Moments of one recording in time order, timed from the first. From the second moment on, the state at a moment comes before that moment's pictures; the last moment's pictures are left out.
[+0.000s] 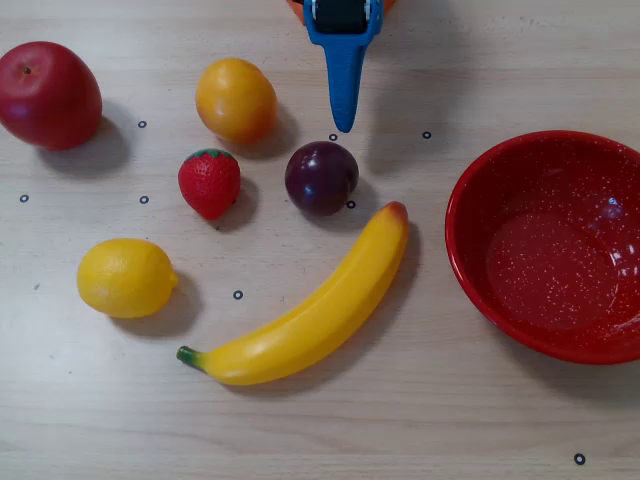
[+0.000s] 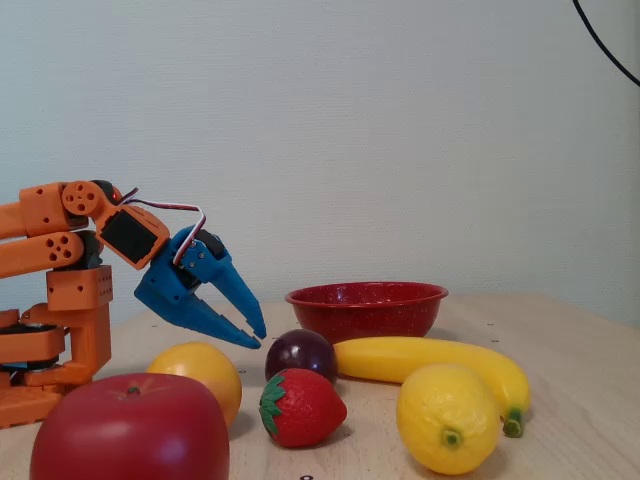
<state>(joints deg) 1.2 184.2 177.9 50.6 -2.2</state>
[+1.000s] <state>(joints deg) -6.8 145.2 131.8 78.9 10.6</state>
